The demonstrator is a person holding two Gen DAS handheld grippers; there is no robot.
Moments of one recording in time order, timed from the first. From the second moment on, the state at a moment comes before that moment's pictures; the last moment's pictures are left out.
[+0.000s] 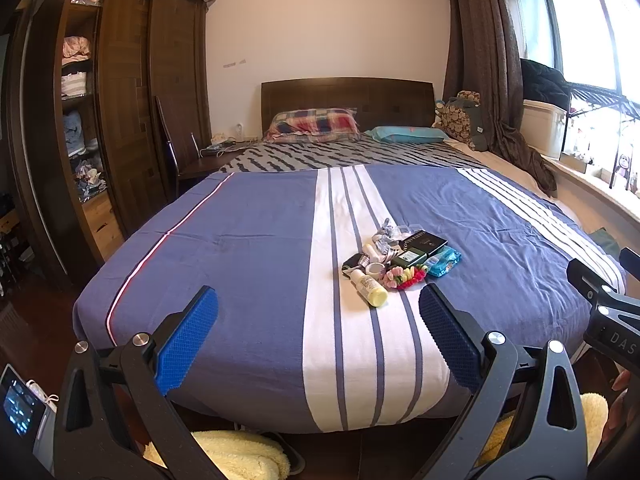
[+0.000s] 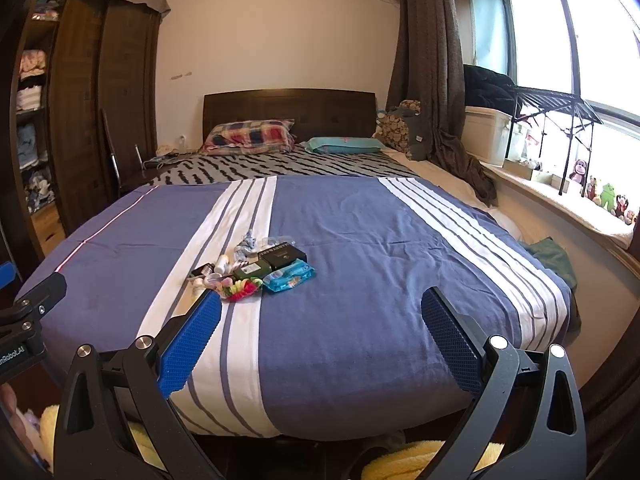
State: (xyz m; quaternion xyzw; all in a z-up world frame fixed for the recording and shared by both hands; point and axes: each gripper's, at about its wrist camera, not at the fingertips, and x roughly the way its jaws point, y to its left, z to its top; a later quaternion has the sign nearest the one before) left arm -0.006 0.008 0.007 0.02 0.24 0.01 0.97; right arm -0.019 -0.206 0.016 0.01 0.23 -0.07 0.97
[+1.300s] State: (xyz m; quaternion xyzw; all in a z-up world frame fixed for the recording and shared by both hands) left arm -0.006 0.007 0.011 0.02 0.23 0.01 0.97; right arm -0.020 -0.208 0.017 0.01 0.23 -0.07 0.97
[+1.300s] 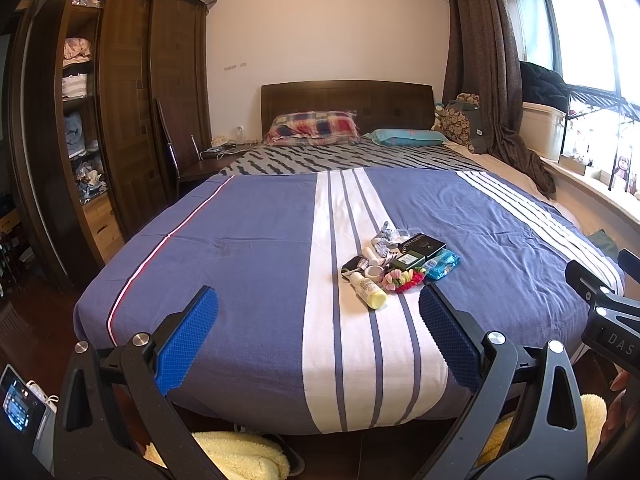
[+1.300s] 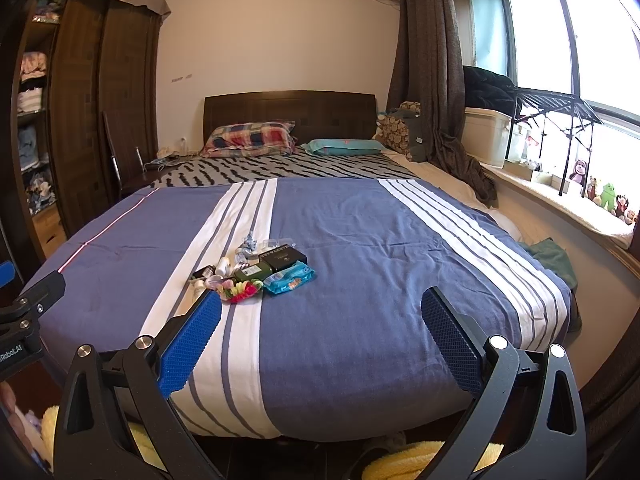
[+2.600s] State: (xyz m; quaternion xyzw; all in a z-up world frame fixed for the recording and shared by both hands) left arm -0.011 0.011 0.017 0.02 0.23 0.01 0.97; right arm -0.022 -0.209 0.020 0.01 0.22 -0.07 0.97
